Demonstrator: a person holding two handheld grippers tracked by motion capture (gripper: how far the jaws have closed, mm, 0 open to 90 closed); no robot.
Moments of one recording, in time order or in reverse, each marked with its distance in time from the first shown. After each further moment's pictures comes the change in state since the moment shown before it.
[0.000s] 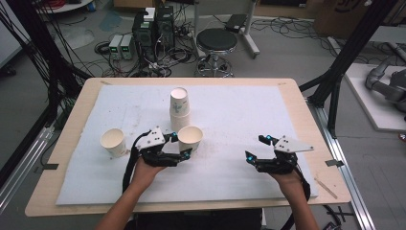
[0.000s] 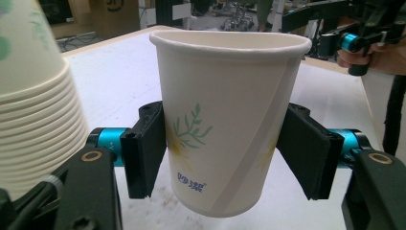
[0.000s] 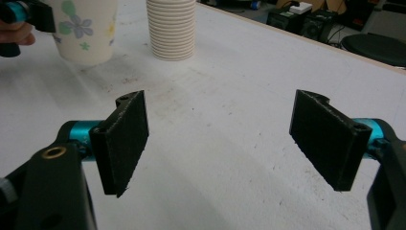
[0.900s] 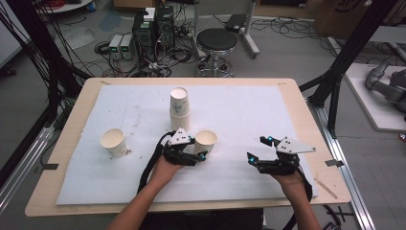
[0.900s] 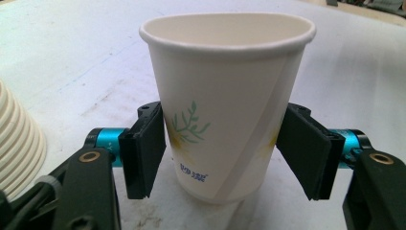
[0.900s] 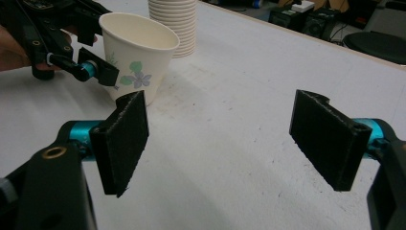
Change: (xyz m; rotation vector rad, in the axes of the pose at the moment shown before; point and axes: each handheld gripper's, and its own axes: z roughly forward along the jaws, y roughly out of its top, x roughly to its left) left arm -0.005 -0.010 0.054 0.204 0.033 -0.003; right arm -0.001 -0.003 -0.004 0.001 0.011 0.000
